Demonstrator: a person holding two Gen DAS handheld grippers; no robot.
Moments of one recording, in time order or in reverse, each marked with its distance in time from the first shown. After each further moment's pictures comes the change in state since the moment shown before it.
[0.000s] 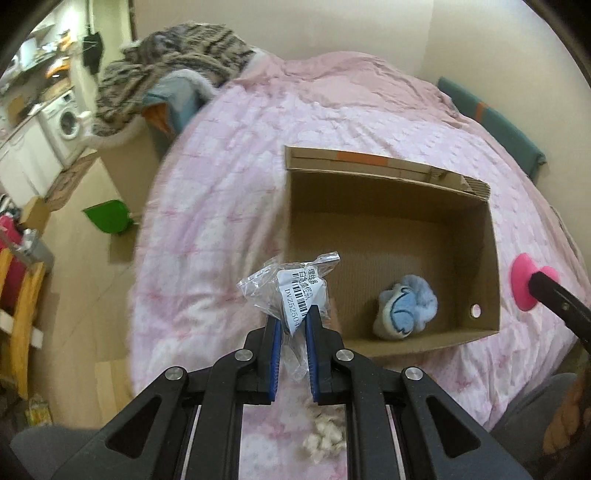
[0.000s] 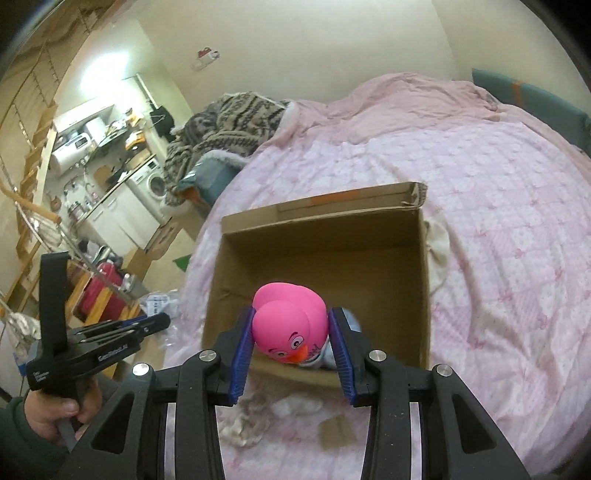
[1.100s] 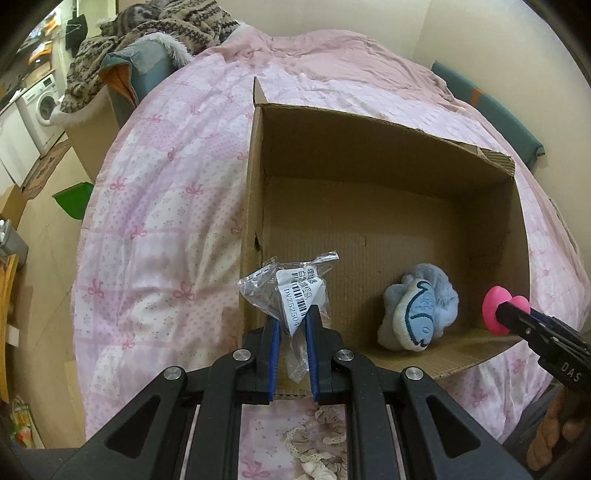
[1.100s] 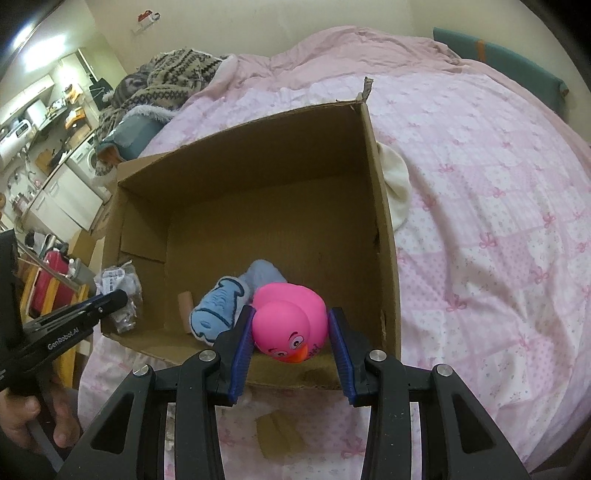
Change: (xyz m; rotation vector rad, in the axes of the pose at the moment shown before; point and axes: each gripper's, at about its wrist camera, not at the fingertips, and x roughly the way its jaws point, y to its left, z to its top) left arm 0.083 -0.004 -0.010 -0.012 0.060 -0.052; right arm 0.074 -0.044 -0.033 0.067 0.169 -0.213
